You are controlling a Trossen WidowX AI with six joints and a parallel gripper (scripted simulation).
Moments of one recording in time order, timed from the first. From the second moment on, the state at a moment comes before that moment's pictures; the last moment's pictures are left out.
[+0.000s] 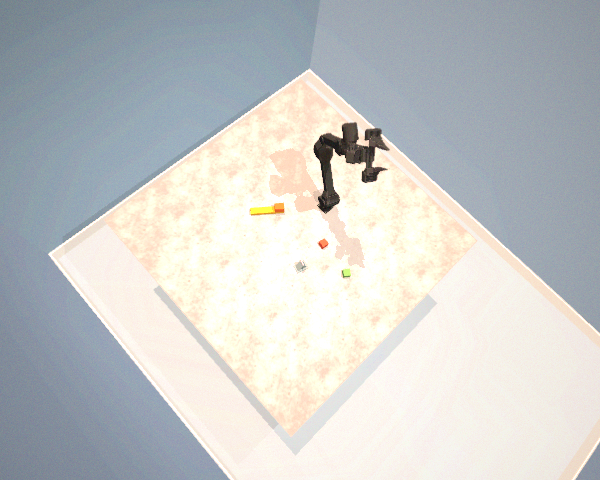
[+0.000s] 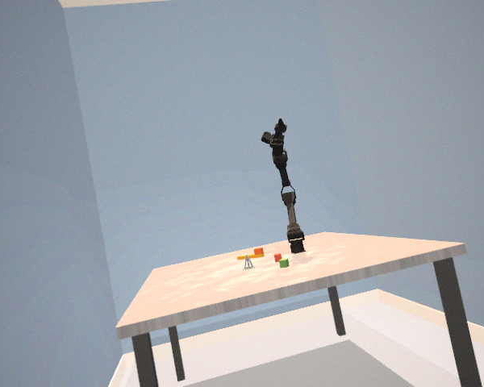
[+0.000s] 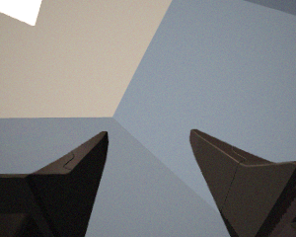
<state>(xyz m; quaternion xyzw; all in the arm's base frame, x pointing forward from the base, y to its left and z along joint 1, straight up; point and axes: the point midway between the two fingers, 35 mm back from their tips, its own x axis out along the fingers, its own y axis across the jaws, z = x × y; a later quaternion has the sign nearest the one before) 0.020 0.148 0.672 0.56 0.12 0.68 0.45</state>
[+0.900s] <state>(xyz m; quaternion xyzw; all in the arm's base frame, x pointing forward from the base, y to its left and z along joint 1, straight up) 0.166 0.209 0.585 0.50 0.11 0.48 0.71</state>
